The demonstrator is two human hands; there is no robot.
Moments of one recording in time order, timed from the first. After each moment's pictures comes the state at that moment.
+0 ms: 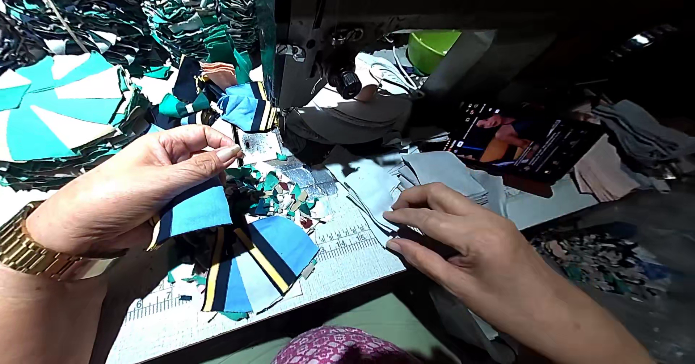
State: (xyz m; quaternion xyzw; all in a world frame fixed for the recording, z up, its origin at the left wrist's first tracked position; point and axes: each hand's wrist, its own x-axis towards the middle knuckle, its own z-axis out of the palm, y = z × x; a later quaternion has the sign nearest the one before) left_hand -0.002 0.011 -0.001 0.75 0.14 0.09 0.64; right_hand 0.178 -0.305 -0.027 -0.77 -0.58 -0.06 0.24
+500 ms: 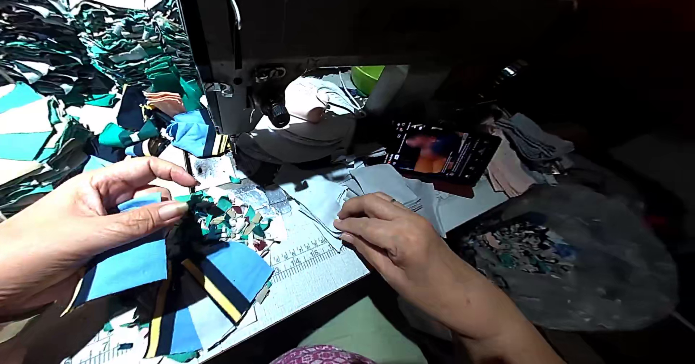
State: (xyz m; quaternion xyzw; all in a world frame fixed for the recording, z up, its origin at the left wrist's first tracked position) left_hand 0.002 -0.008 0.016 0.76 0.18 0.08 0.62; right_hand 0.186 -0.302 -0.032 -0.75 -0.60 -0.09 0.27
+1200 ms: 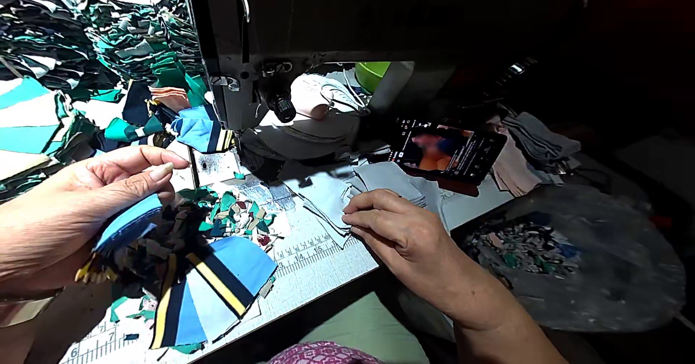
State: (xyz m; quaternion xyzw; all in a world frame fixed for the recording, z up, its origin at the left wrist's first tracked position) left_hand 0.002 0.007 0.002 0.69 0.19 0.11 0.69; right_hand 0.191 -0.303 -0.037 -0.74 -0.59 -0.08 0.30
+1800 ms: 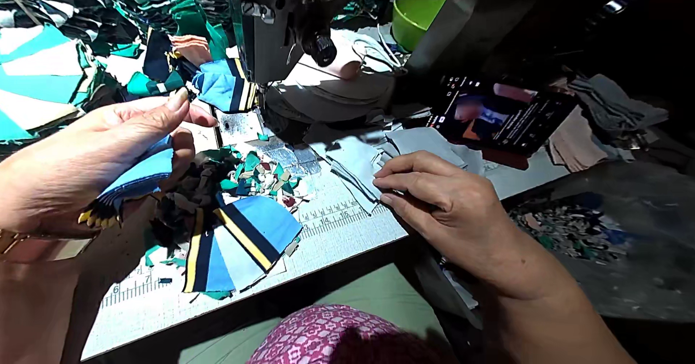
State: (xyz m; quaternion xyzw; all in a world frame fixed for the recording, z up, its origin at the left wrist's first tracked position) left_hand 0.000 0.037 -0.007 0.70 0.09 0.00 0.71; right_hand 0.193 -0.305 -0.037 -0.74 -0.60 -0.08 0.30
